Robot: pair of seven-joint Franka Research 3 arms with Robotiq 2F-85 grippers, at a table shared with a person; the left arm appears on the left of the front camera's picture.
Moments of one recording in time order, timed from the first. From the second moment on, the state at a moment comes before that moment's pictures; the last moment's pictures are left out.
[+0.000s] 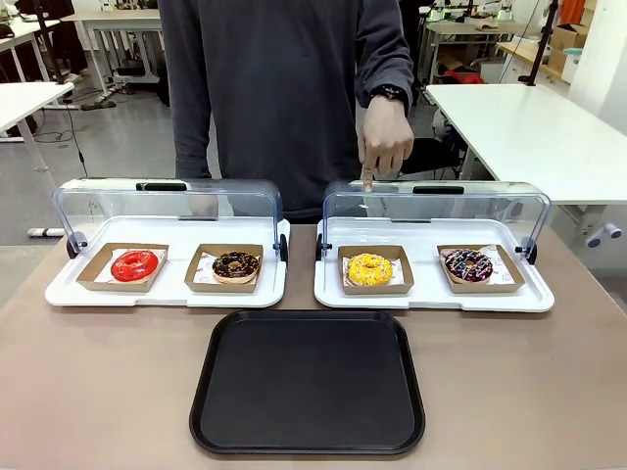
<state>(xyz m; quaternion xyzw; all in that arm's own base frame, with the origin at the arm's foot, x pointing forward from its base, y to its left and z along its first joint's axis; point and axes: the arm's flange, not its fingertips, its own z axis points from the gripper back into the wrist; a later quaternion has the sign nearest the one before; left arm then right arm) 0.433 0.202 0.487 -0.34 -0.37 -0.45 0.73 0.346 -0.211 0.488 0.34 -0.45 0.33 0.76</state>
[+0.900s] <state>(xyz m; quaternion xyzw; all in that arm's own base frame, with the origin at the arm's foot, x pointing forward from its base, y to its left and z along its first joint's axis) 0.434 0.202 0.487 -0.35 -0.37 -0.45 0.73 0.375 -0.135 0.555 0.29 -0.42 0.42 0.75</state>
